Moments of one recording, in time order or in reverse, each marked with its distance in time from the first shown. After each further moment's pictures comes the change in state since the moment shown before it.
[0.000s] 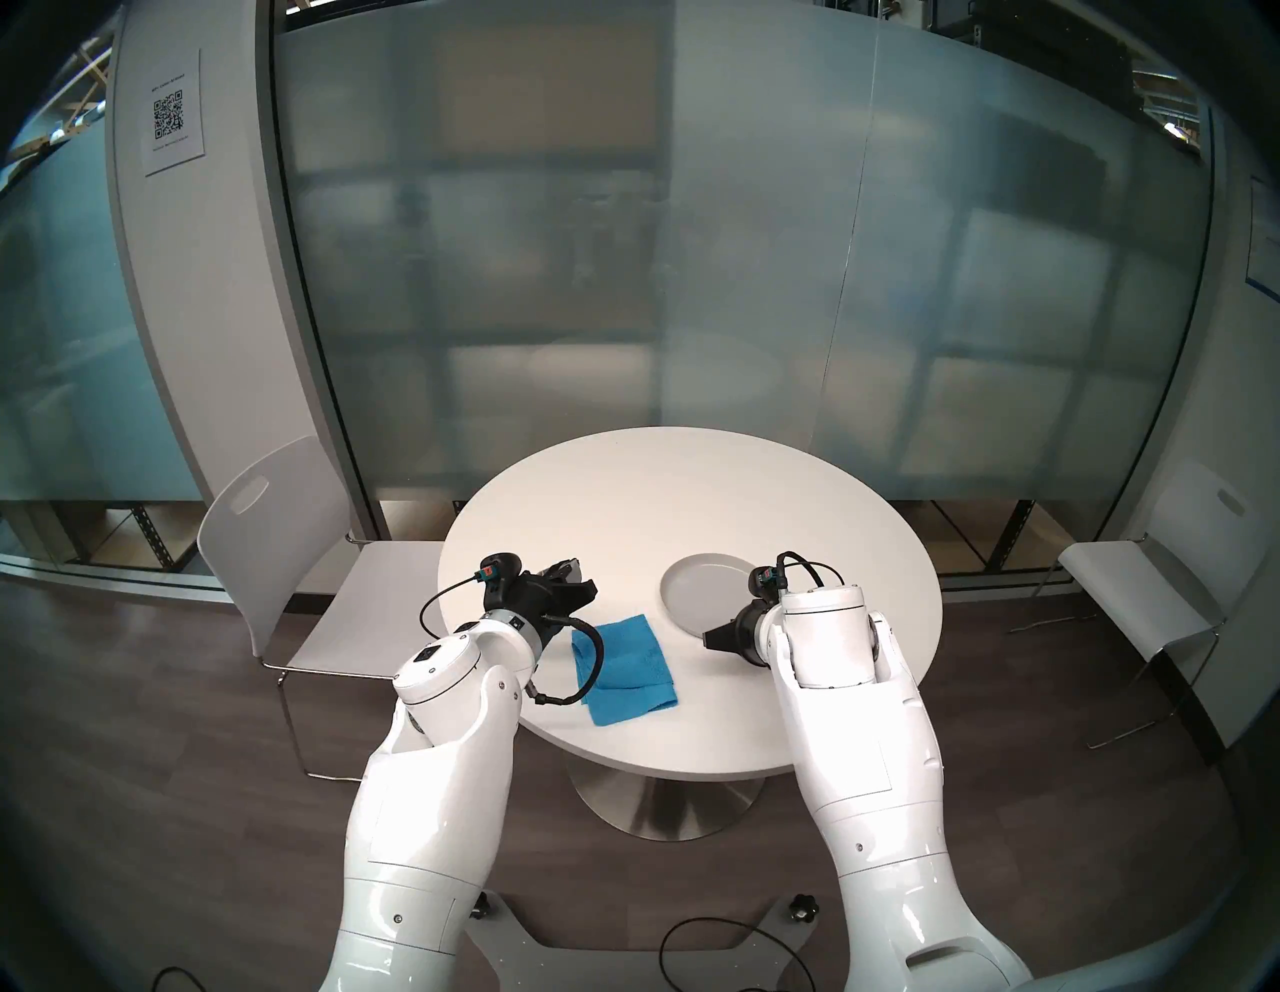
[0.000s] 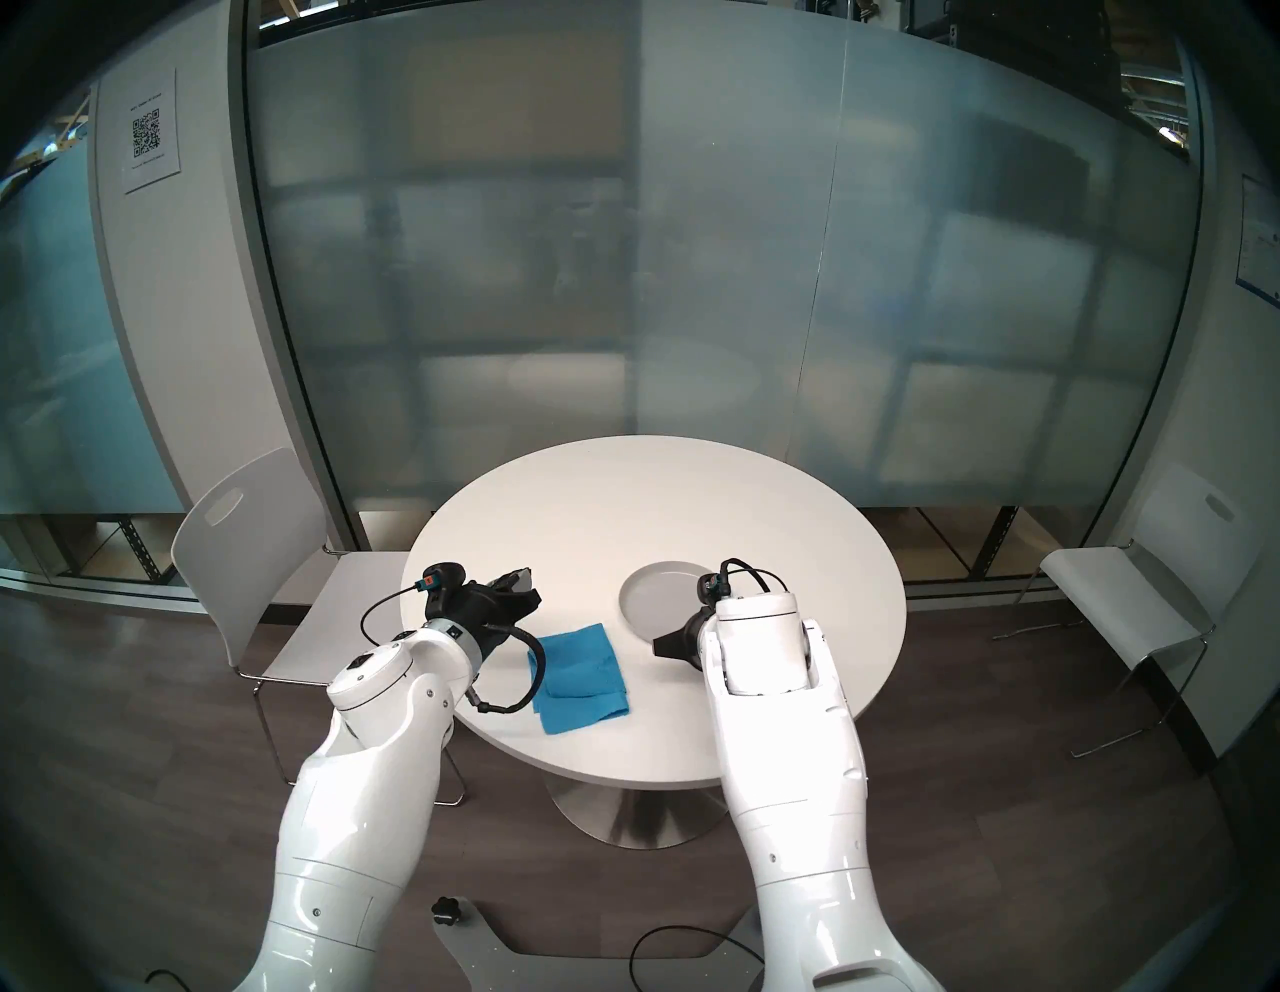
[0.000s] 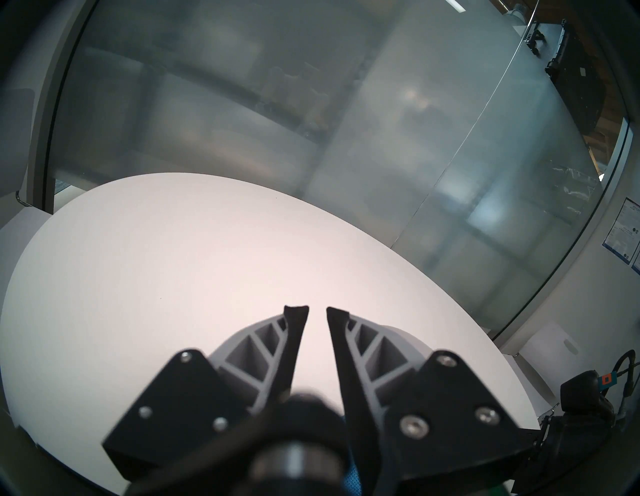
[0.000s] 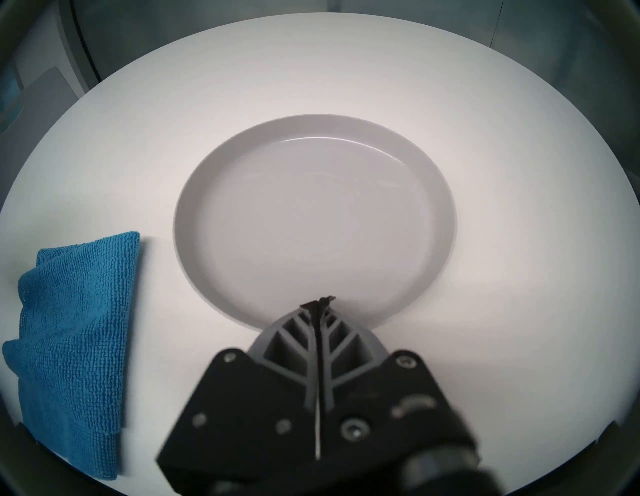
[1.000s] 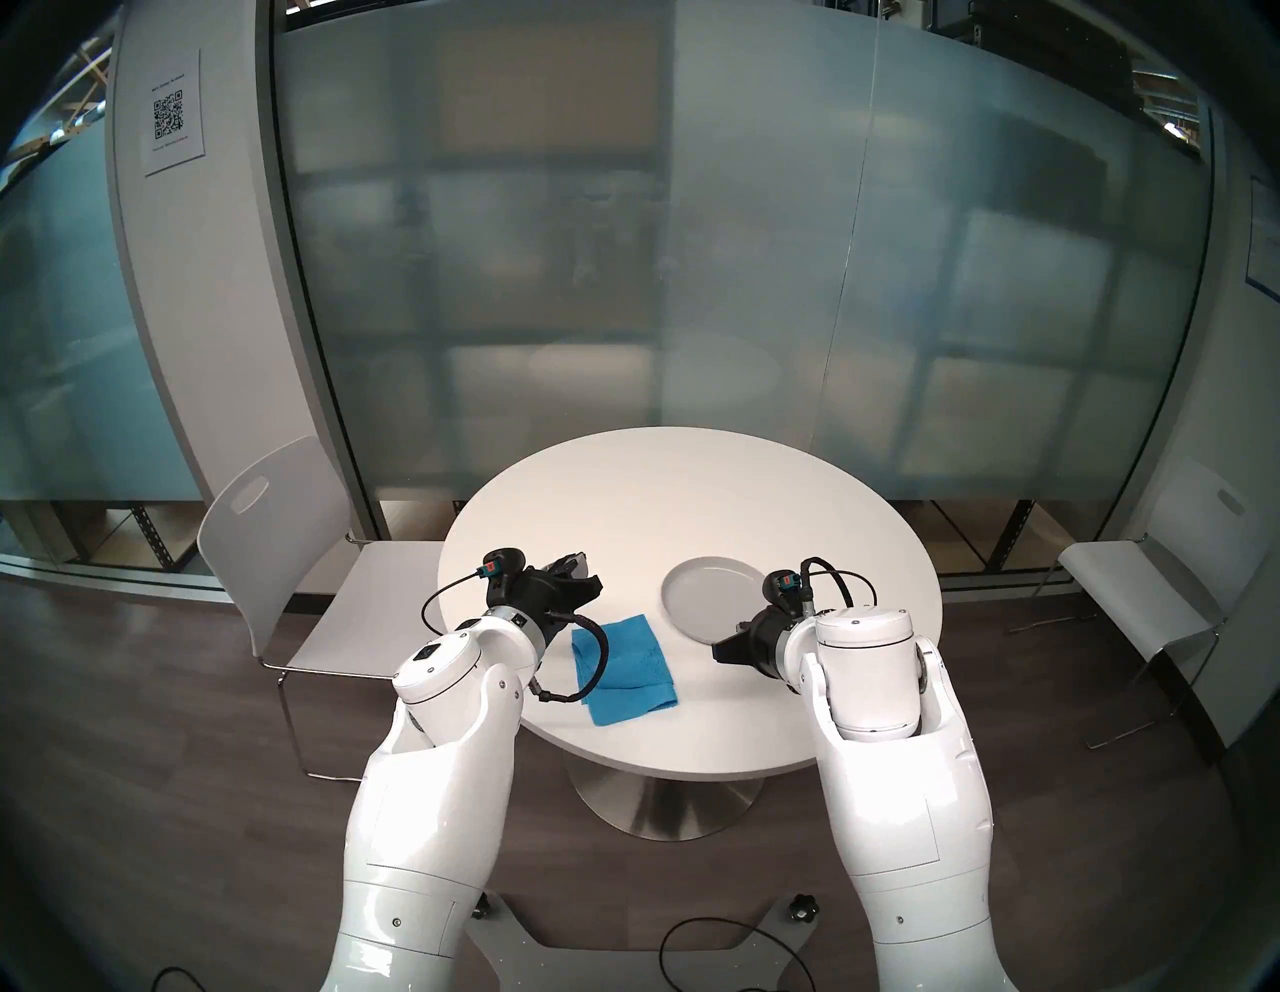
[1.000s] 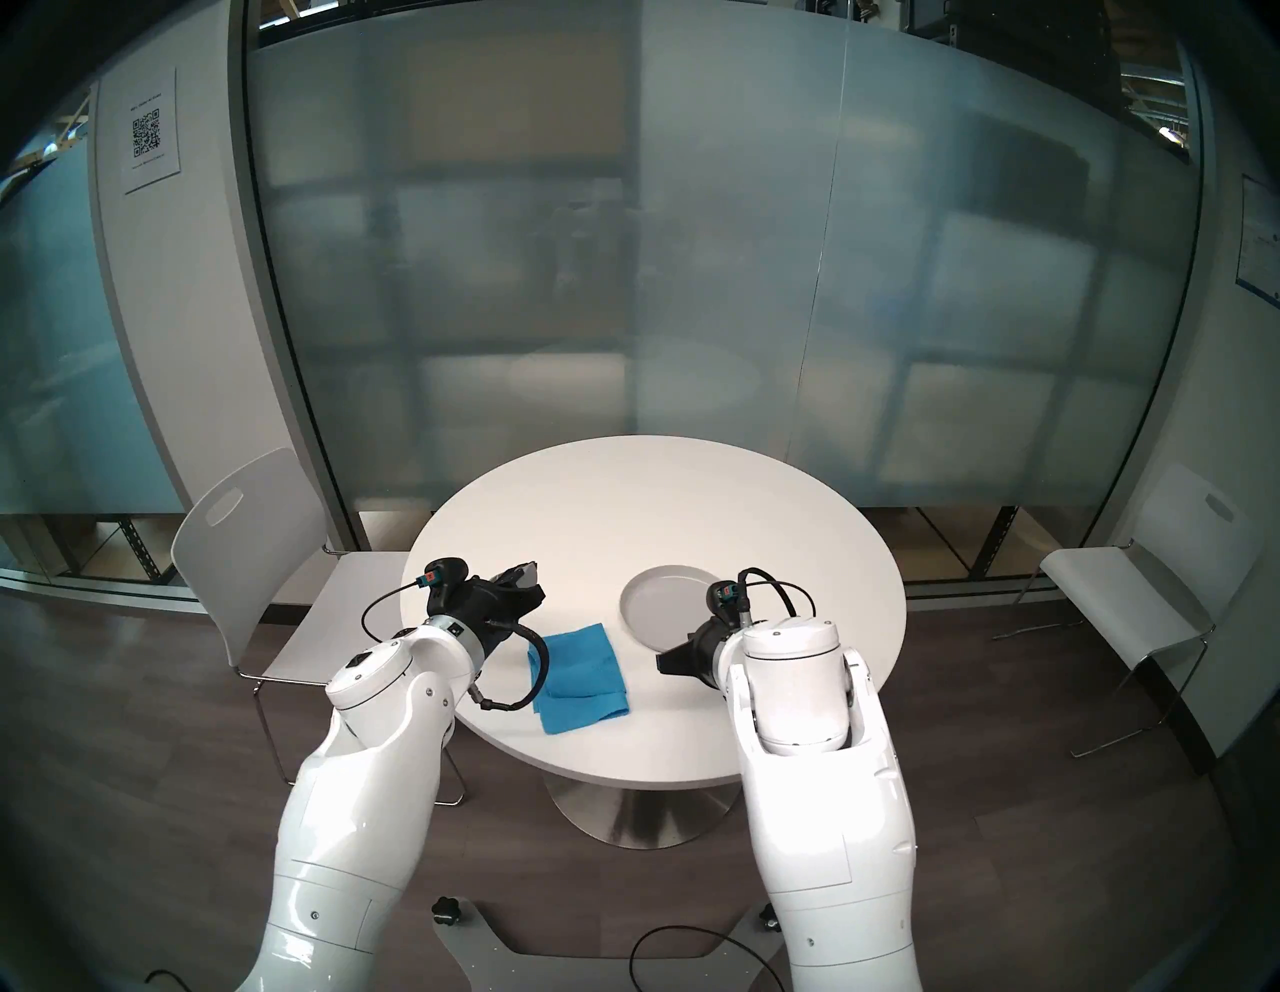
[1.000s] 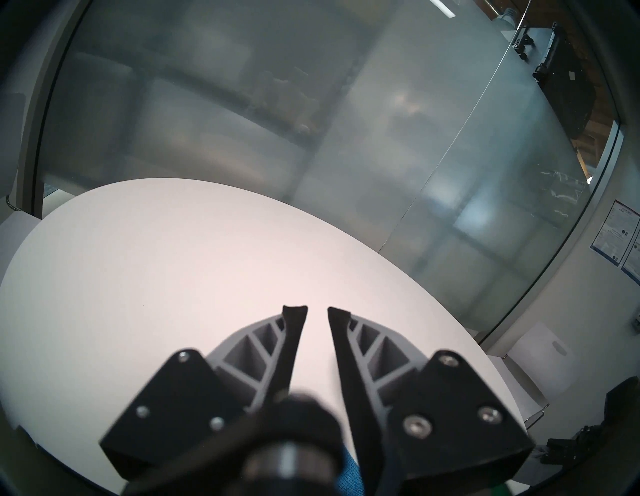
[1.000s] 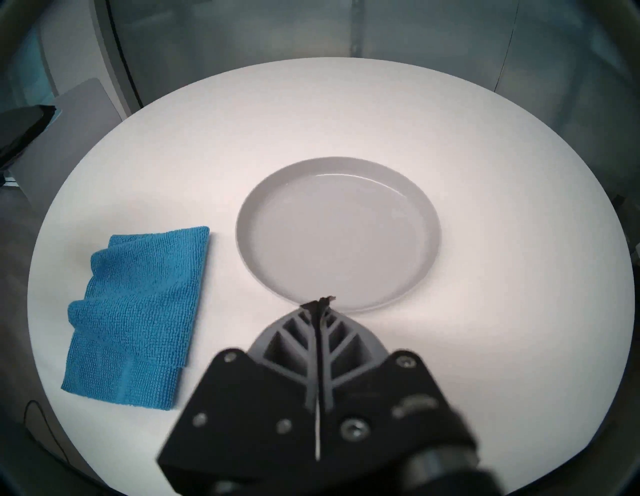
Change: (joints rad) left arm 0.008 0.000 0.011 -0.027 -0.013 0.001 -0.017; right arm -0.145 0.046 -0.027 -0.268 0.008 0.000 0.072
